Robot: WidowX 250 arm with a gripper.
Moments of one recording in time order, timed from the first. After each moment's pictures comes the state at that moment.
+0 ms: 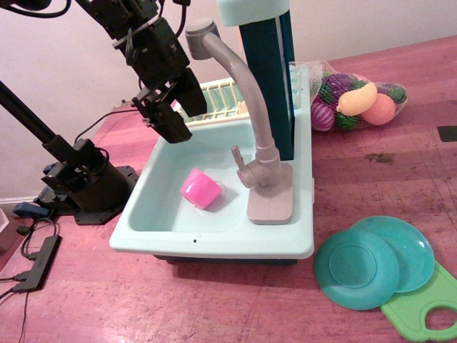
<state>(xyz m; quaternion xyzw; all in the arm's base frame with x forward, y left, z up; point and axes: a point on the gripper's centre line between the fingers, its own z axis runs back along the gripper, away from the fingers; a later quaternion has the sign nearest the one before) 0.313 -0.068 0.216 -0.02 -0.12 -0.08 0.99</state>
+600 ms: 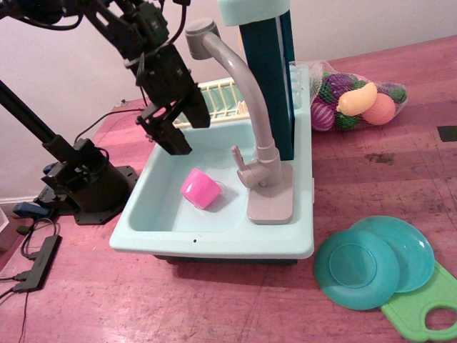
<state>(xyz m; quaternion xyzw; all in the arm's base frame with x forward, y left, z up) 0.311 -0.064 0.196 -0.01 -0.09 -0.18 0.98</state>
